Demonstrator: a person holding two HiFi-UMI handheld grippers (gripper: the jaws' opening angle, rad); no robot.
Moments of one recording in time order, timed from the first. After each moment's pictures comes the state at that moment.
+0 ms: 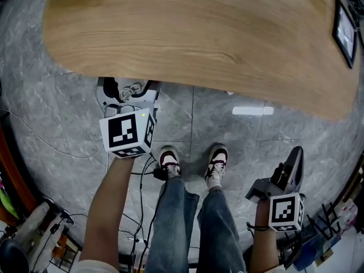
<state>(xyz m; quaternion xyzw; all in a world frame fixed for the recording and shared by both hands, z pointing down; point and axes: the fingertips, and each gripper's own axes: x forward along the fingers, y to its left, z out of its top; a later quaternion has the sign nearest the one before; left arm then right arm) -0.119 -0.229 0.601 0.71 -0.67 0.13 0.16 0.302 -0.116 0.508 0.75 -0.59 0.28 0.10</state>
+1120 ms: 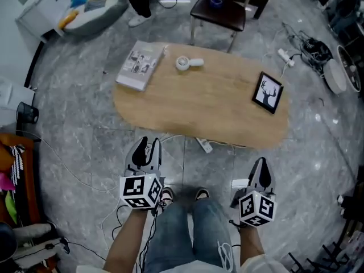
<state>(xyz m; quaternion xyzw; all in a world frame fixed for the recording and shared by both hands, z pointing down) -0.046 -0.139 0.272 0.70 -0.68 0.05 0.22 0.305 -0.144 0.248 0.68 -0.71 0.16 0.09</state>
